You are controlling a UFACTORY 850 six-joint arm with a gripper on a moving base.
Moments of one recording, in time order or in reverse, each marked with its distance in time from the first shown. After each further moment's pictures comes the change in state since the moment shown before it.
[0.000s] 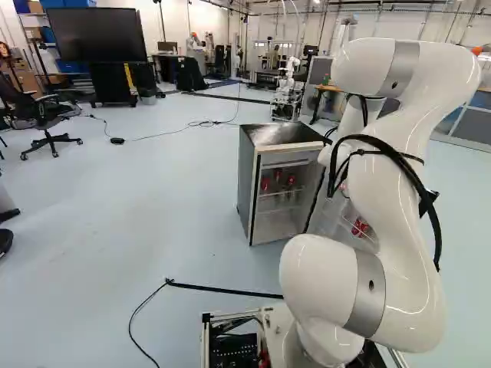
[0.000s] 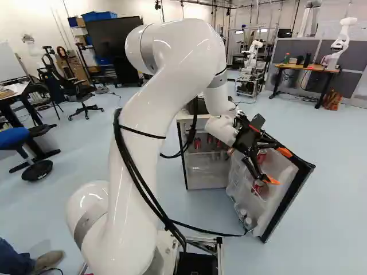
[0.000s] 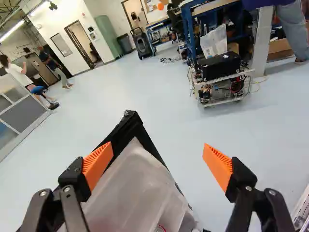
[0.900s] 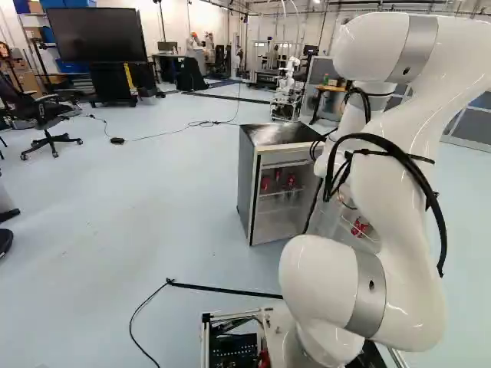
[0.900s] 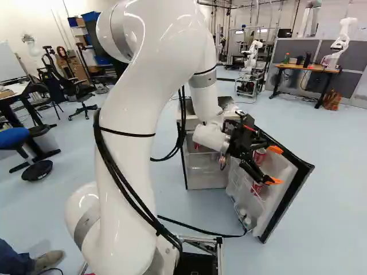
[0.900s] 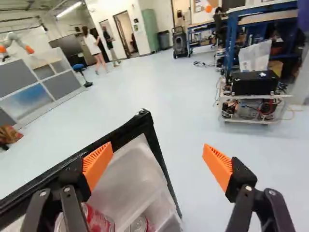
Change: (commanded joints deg) arm 1.7 9.2 16.1 -18.4 0.0 0.0
